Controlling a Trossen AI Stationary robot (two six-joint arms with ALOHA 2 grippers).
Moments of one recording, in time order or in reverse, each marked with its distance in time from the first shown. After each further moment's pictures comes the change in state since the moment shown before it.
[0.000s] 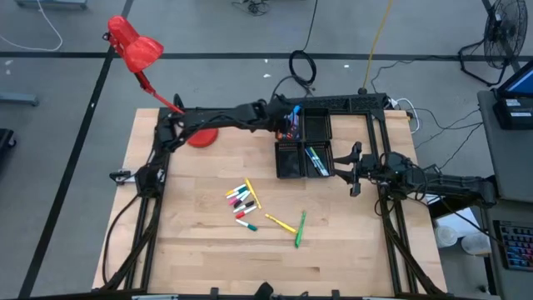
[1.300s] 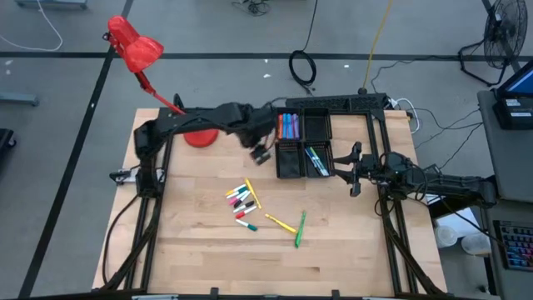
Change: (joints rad) left arm -0.123 -0.234 0.001 -0.730 0.131 0.168; right arm 0.000 0.000 0.000 -0.001 0.000 0.000
